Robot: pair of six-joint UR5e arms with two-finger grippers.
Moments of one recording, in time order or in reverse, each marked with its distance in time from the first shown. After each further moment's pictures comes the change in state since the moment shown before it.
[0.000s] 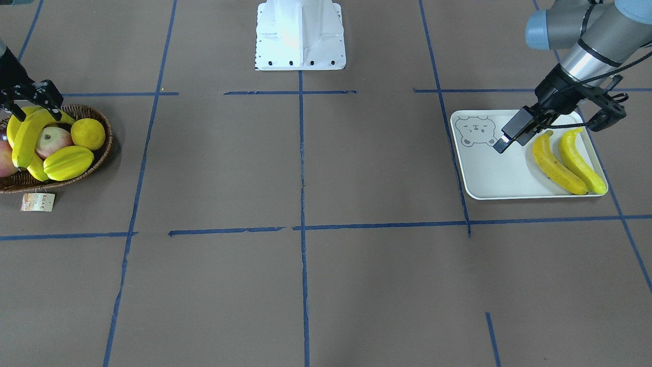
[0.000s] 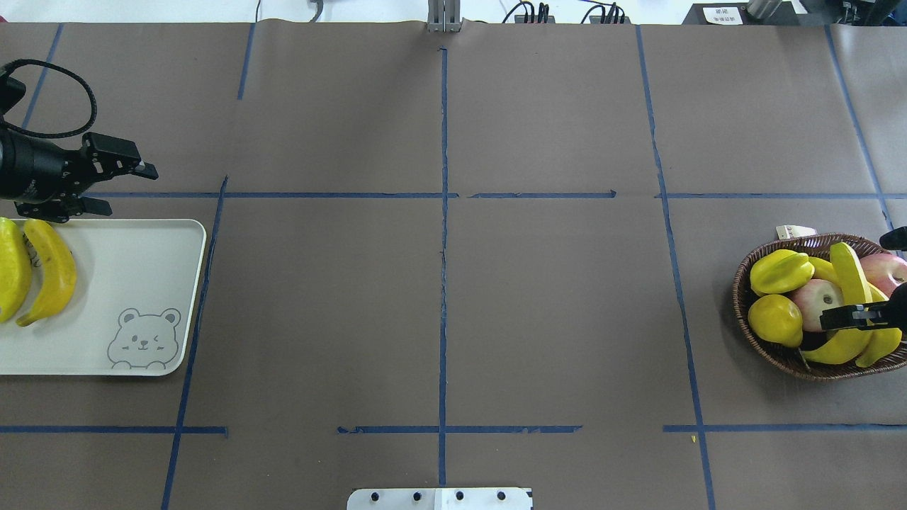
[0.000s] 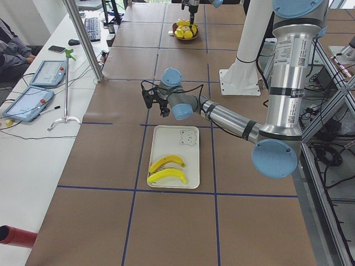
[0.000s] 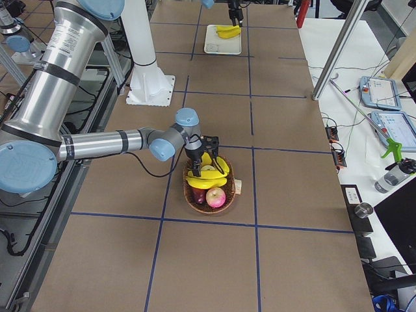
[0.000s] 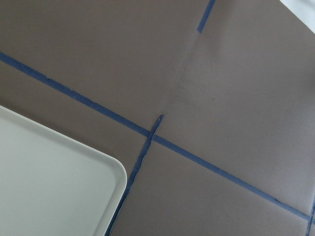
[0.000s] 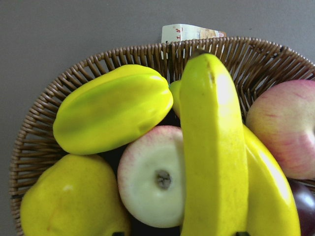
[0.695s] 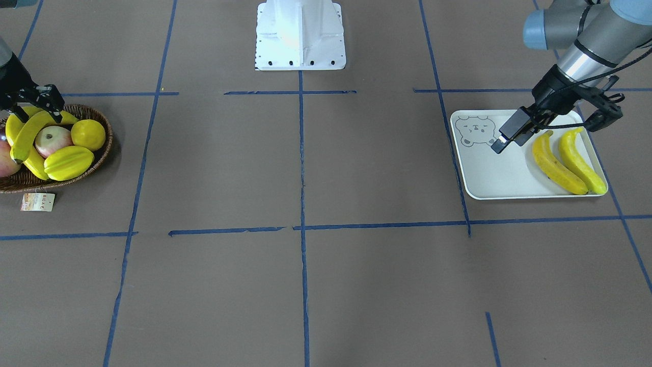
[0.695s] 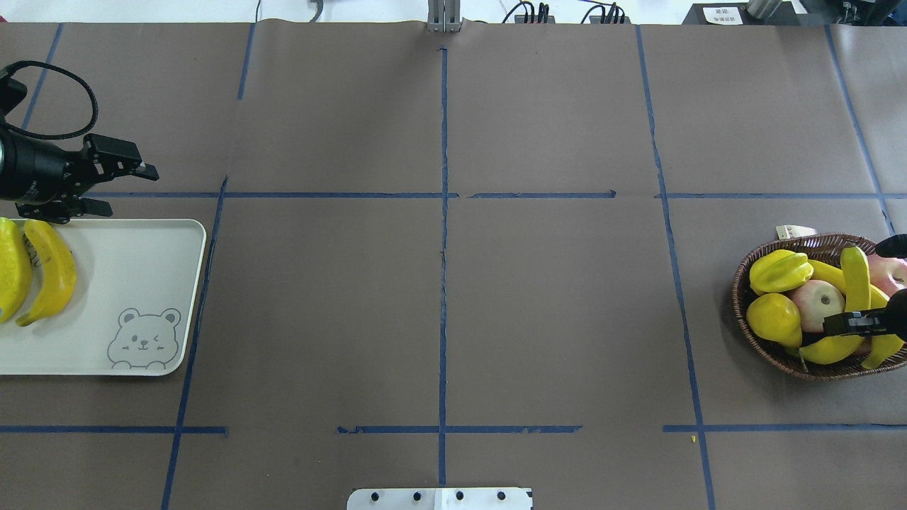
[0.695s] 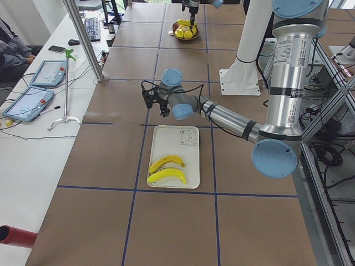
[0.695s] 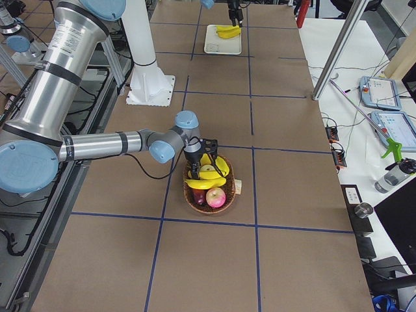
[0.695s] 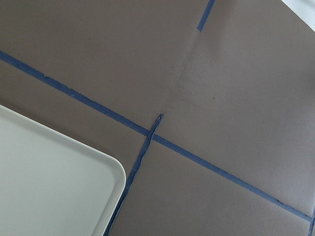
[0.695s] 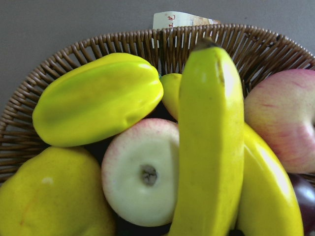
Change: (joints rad) left arm 0.002 0.002 0.000 0.000 0.003 -0.001; right arm -0.024 -0.003 -0.015 -0.003 -0.012 0.002
